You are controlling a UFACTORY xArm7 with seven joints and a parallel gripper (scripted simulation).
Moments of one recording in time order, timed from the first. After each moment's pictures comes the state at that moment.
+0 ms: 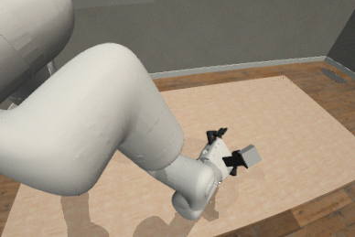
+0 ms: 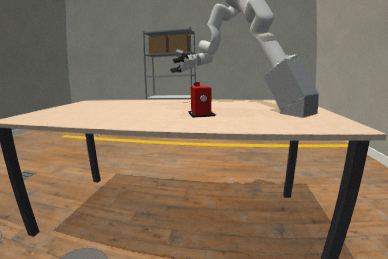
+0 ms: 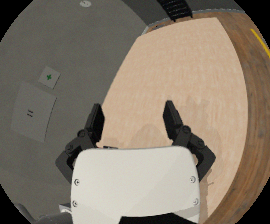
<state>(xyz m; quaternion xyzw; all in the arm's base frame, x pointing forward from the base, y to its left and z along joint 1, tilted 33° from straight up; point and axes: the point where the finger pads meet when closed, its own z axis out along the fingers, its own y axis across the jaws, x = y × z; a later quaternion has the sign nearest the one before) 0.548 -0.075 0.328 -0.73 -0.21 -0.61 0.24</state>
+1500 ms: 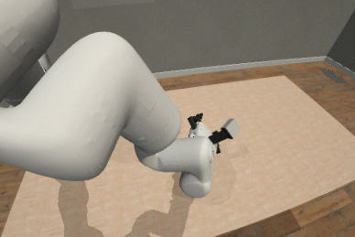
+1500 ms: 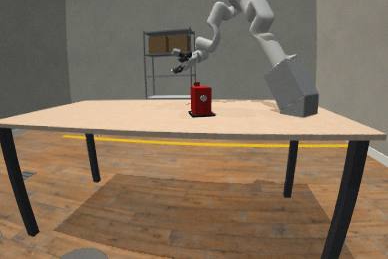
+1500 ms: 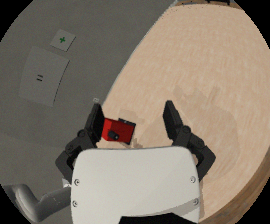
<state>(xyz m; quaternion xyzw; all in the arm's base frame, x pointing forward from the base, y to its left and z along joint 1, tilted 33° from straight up) 0.507 -0.001 0.267 -0.78 -0.32 -0.47 0.27</state>
